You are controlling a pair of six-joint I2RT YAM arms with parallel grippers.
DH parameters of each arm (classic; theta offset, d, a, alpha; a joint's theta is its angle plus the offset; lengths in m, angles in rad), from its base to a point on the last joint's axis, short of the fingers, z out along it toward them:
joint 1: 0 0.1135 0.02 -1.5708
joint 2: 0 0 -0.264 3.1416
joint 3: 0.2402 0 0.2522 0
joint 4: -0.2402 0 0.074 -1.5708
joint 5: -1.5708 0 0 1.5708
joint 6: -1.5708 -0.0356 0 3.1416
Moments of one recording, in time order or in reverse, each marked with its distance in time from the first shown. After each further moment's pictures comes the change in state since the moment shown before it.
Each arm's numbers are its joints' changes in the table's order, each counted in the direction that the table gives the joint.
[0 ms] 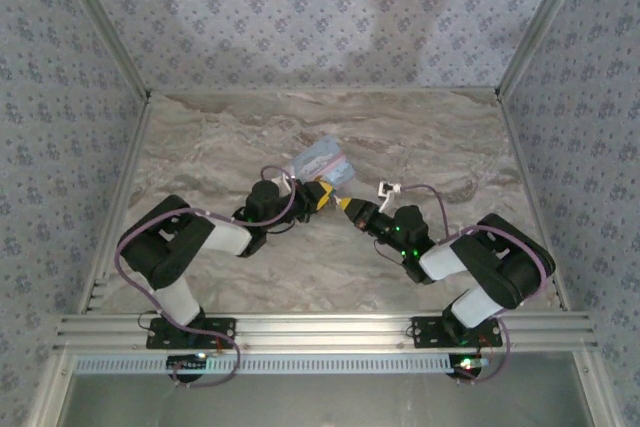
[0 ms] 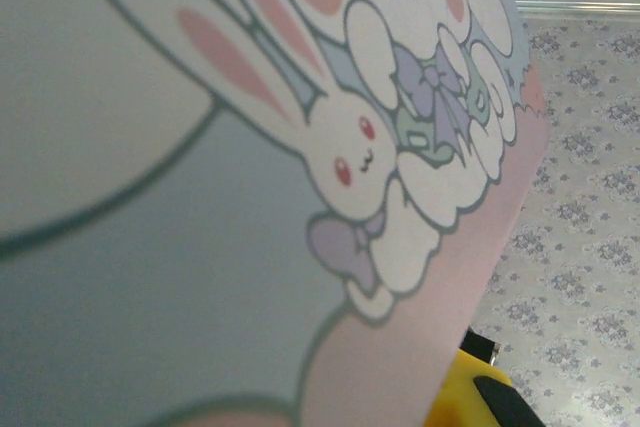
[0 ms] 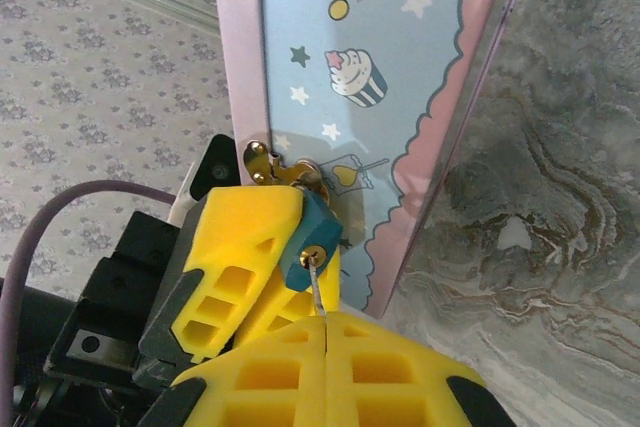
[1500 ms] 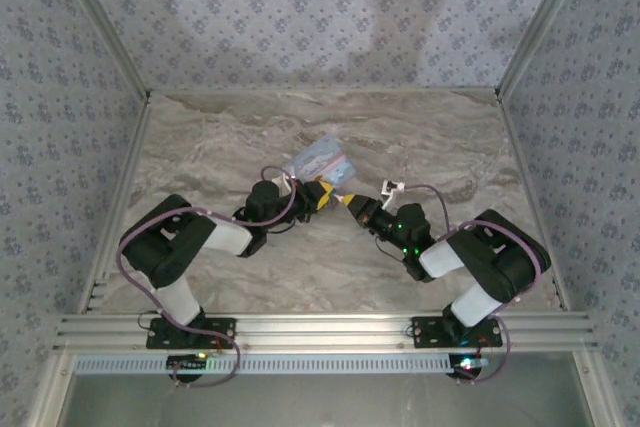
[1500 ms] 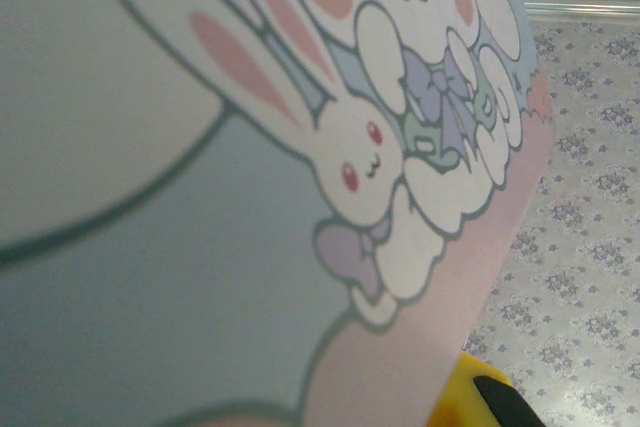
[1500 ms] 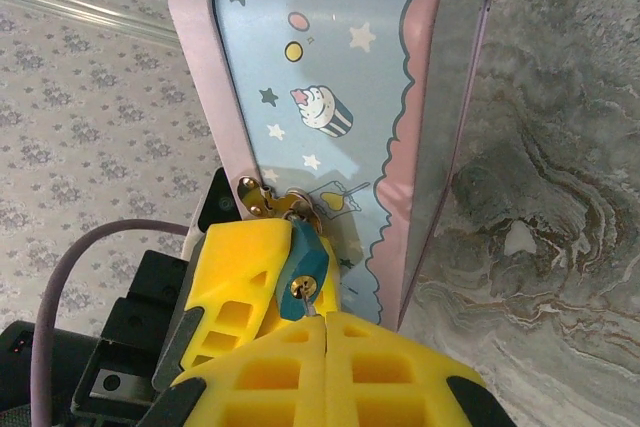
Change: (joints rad) left arm 0.000 0.007 0.000 0.014 -0.003 0.013; right arm -0.034 0.037 0.005 0.055 0.023 -0.122
